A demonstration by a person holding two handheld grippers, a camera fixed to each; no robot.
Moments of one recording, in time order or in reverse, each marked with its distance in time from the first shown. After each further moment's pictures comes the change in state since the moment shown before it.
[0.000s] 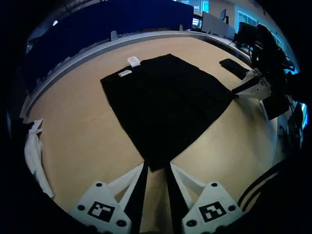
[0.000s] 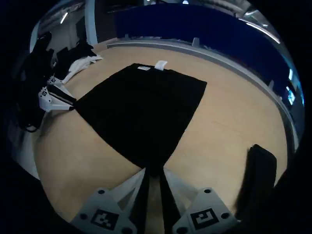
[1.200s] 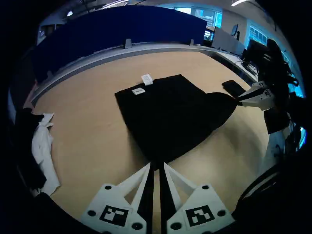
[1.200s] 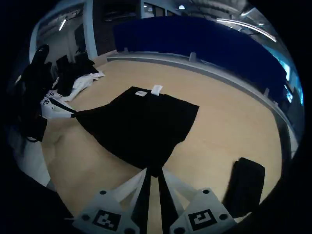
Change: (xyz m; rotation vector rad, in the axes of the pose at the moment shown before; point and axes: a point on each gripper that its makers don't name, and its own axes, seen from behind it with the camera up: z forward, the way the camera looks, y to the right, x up) left arm 0.036 -0.007 -0.064 0.007 0.054 -0.137; right arm 0.064 -0.005 -0.051 0.004 0.067 0.022
